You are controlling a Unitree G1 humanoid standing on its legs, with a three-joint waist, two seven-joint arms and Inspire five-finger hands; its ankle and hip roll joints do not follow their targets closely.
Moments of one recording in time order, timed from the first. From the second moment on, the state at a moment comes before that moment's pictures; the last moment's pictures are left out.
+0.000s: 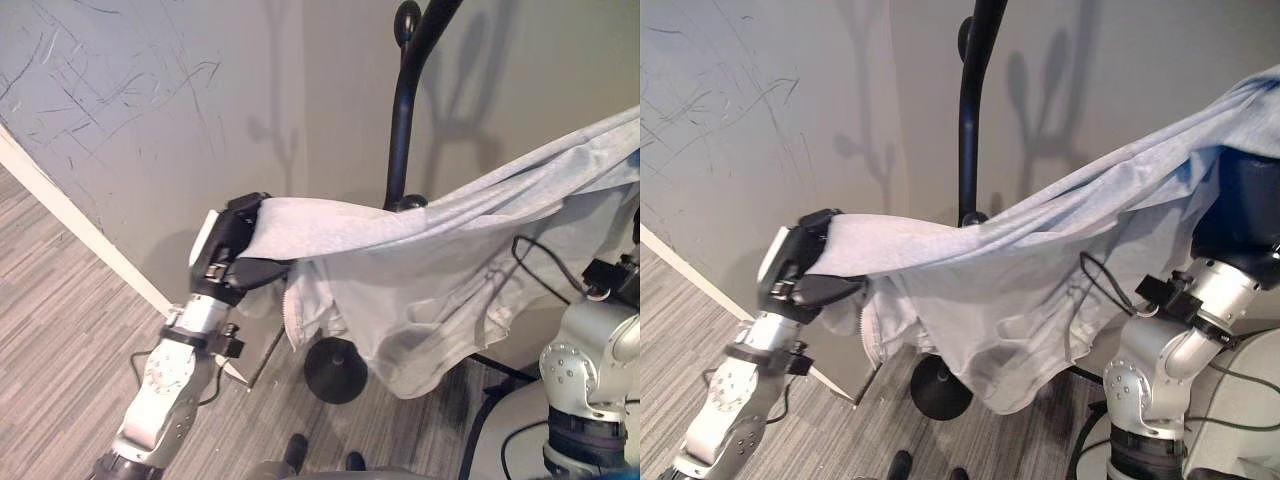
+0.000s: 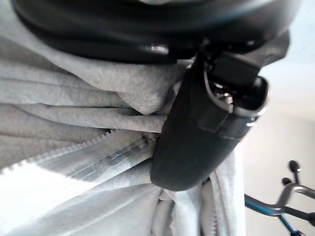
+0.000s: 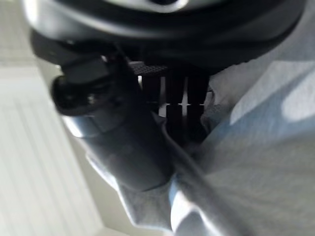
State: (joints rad) left arm 0.13 0.47 -0.09 -0.39 -0.60 -0.23 -0.02; right arm -0.09 -0.38 -0.29 -0.41 0.61 -0.49 -0.29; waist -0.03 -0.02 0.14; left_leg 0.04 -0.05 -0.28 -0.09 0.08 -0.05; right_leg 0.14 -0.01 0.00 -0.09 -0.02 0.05
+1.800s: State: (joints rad) left arm -0.18 0.32 -0.28 0.11 -0.37 -0.30 0.20; right arm -0.12 -0.33 0.07 0.18 0.21 -0.22 -0.37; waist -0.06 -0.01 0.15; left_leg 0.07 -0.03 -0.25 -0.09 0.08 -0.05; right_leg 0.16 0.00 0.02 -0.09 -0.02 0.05
